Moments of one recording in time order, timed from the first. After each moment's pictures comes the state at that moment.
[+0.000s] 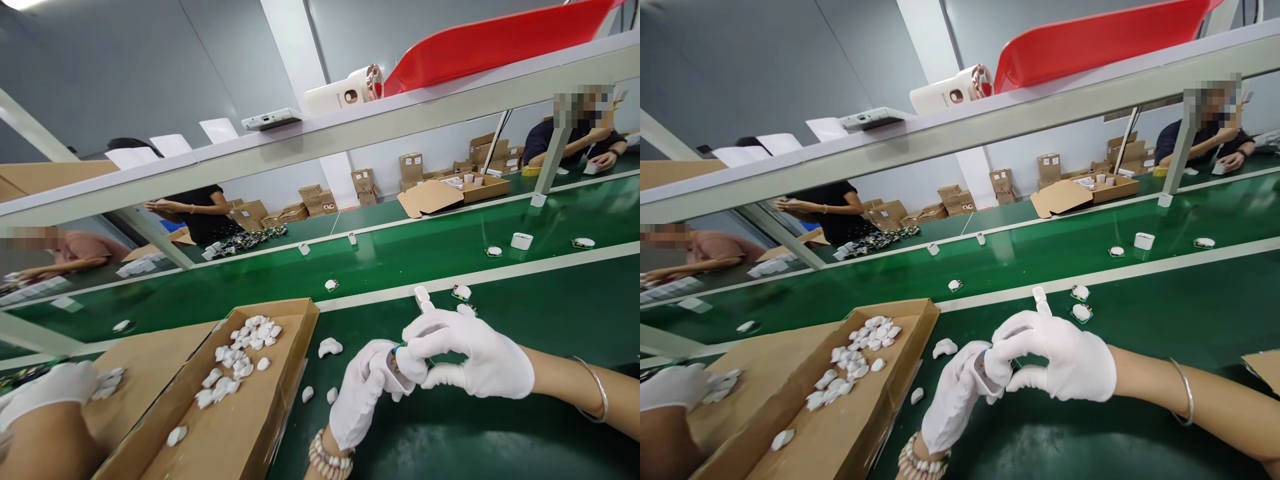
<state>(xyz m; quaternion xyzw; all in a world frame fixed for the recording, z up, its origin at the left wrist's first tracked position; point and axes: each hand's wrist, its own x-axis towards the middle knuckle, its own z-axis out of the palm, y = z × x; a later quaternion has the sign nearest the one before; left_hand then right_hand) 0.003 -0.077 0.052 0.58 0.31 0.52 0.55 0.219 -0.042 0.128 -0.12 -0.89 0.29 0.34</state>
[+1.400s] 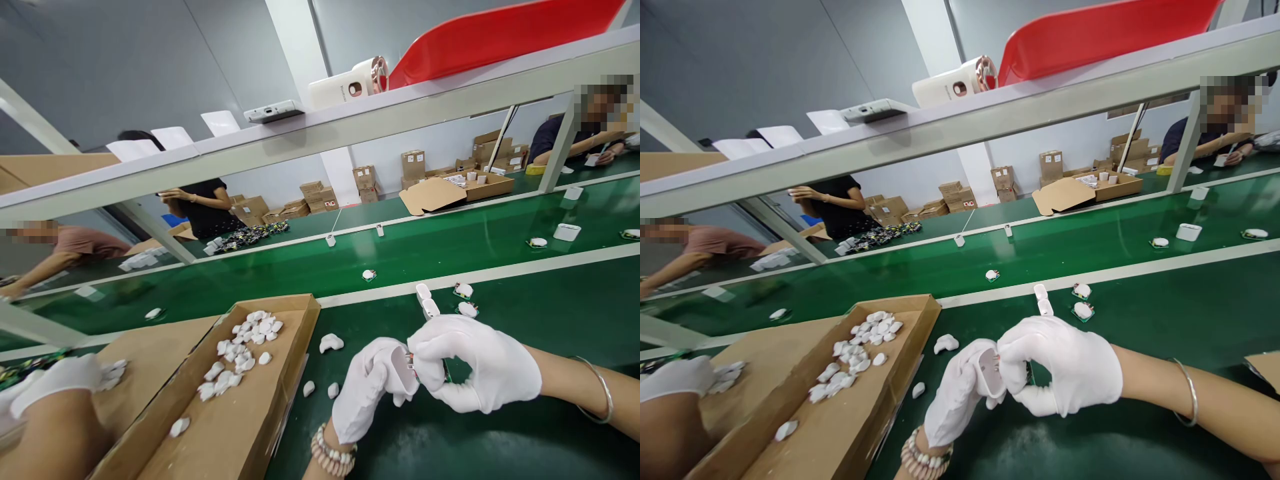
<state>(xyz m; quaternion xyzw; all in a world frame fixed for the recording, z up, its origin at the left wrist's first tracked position) 0.007 -0.077 0.052 0.55 0.27 0.51 0.61 0.210 -0.043 0.134 -0.06 -0.89 0.31 0.33</state>
